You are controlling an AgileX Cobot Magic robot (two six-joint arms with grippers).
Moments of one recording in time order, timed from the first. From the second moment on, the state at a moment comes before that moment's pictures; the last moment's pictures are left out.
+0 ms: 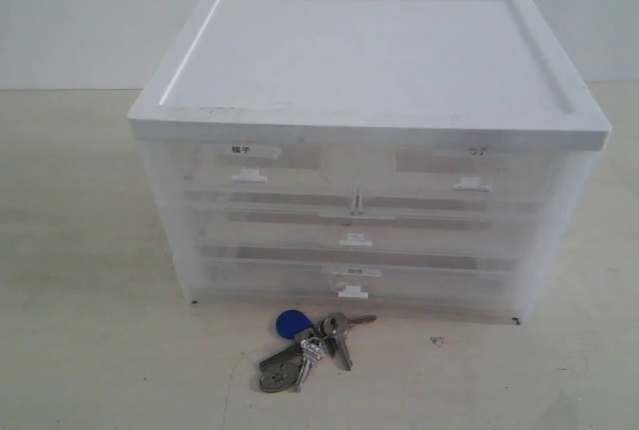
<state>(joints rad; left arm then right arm) 0.06 0.00 0.00 0.07 0.29 0.04 0.04 0.01 -0.01 0.01 -0.42 0.55</state>
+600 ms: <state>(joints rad) 0.06 0.00 0.00 0.07 0.29 0.04 0.04 0.01 0.00 0.00 0.32 -0.10</state>
